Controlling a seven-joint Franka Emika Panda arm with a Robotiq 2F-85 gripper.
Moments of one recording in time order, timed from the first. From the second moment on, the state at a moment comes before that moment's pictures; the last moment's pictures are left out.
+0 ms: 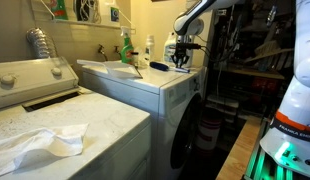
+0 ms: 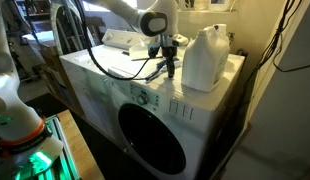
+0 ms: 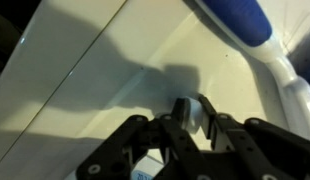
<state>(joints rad) -0.11 0.28 -0.14 -1.87 0.03 2.23 0.37</state>
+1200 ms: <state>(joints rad) -0.17 0.27 -0.11 -1.87 0.50 2.26 0.07</state>
